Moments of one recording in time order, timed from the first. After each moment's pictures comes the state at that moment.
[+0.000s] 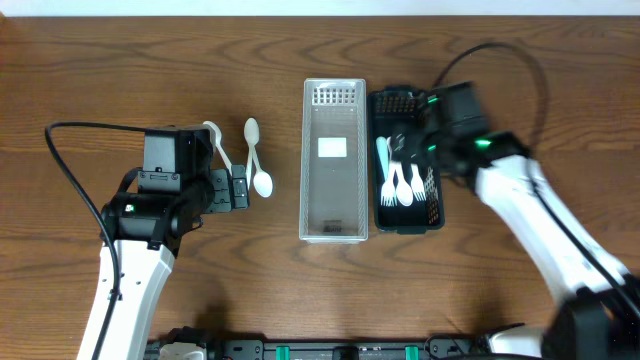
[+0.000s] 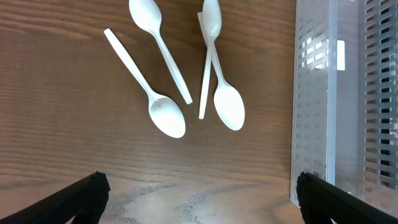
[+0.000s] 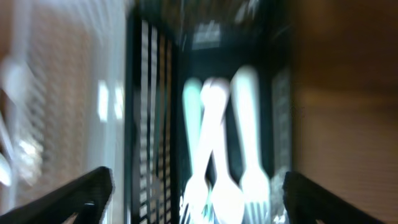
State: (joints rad) left arm -0.10 1.14 1.00 -0.89 0.06 -0.17; right arm 0.25 1.50 1.15 -0.60 -0.10 0.42
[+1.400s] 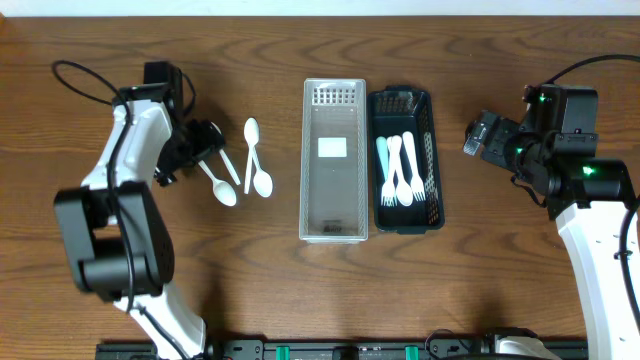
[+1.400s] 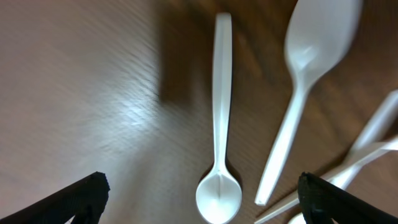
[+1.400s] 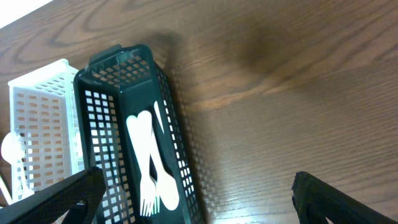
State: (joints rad) left arm 0.10 1.95 1.42 -1.00 0.01 -0.54; right arm -0.01 1.28 1.17 -0.80 -0.09 0.41
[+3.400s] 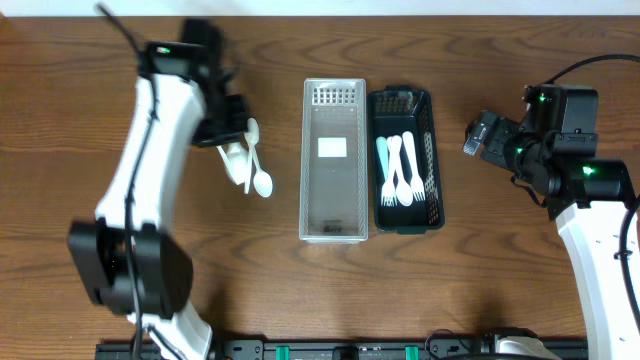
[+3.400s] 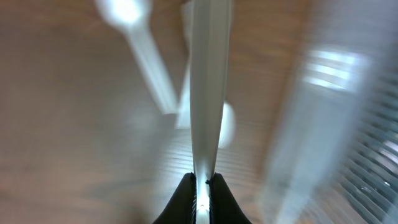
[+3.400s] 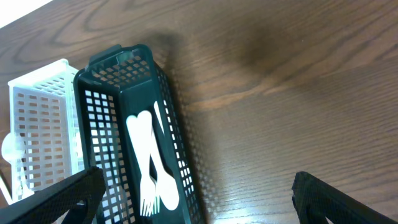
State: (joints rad) left arm -0.19 1.82 1.76 -1.33 0.07 -0.28; right arm -0.01 1.28 1.17 -0.80 -0.09 0.41
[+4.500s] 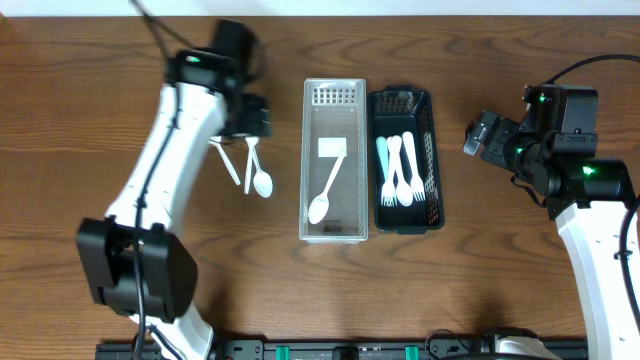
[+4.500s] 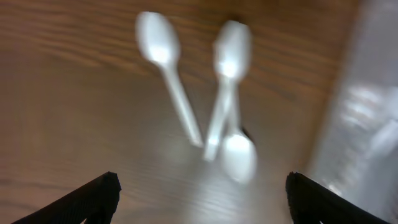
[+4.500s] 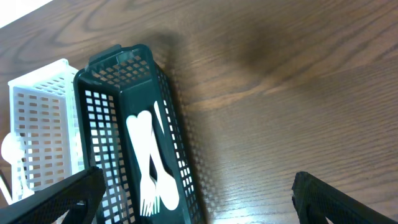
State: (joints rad) left arm -0.16 1.85 1.71 -1.22 -0.15 -0.33; right arm -0.01 1.28 1.17 -0.80 -0.09 0.41
